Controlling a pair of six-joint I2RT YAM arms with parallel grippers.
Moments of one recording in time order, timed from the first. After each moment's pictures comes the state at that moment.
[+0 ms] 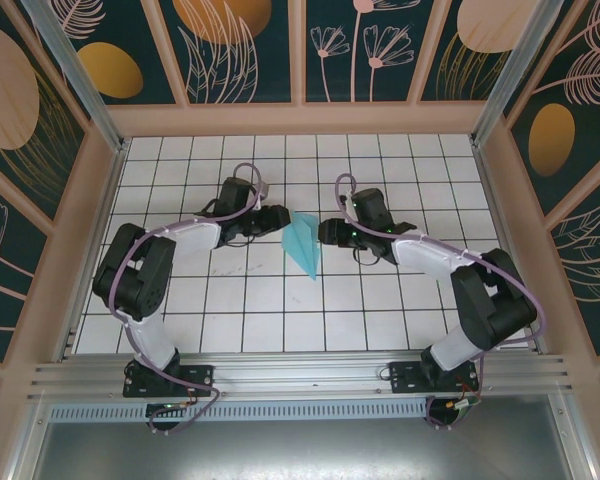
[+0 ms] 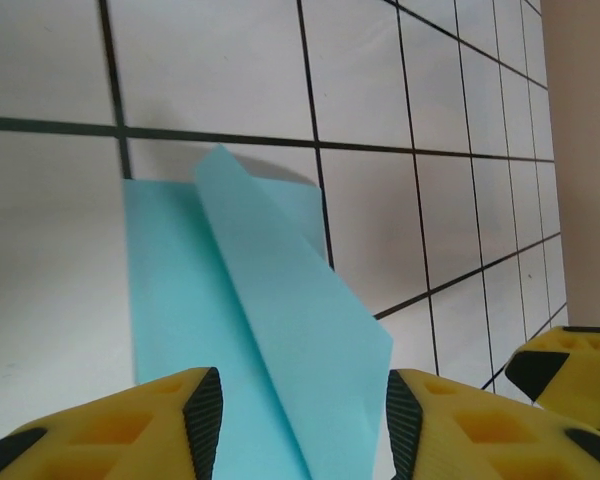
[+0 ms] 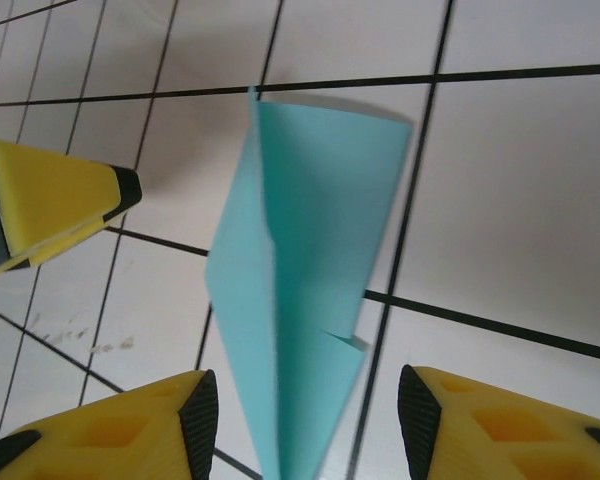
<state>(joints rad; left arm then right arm) -0.43 1.83 1.01 0.09 0.50 -0.72 0.52 1.54 0.85 -0.07 -0.27 0.50</state>
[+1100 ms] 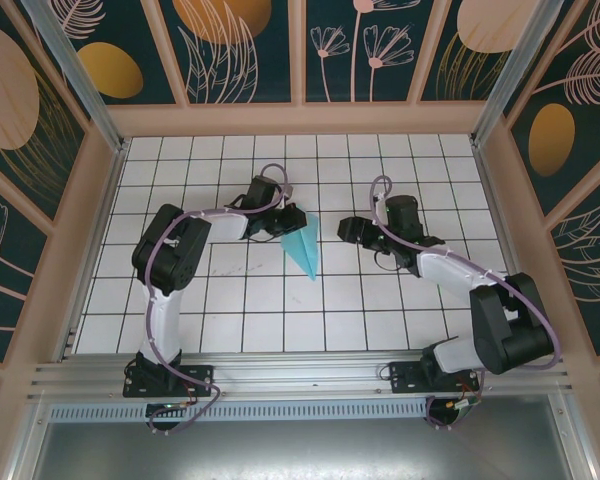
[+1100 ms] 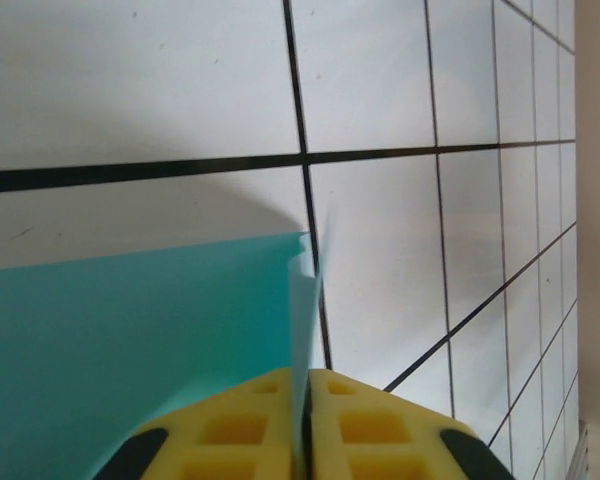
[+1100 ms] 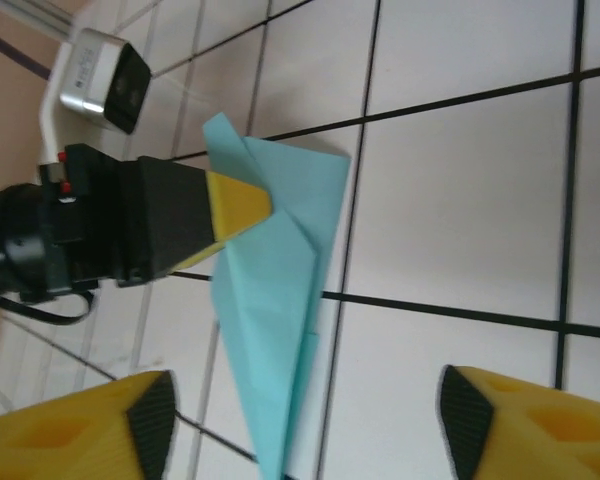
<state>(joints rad) -0.49 2.09 1.23 0.10 0.53 -0.75 0.34 1.39 0.67 0.07 -0.44 0.58</state>
